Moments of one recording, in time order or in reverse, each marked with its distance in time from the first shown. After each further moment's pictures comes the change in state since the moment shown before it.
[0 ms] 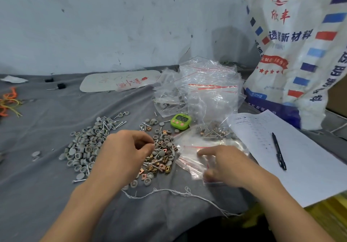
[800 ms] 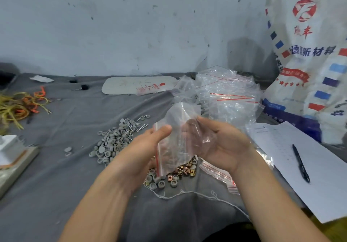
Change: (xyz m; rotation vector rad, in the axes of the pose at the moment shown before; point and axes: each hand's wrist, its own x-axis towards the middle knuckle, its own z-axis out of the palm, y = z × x) left_hand 0.000 -0.011 -0.031 -0.971 -0.403 -0.456; right_hand 0.027 -0.095 -0.030 2.044 -0.335 -0.114
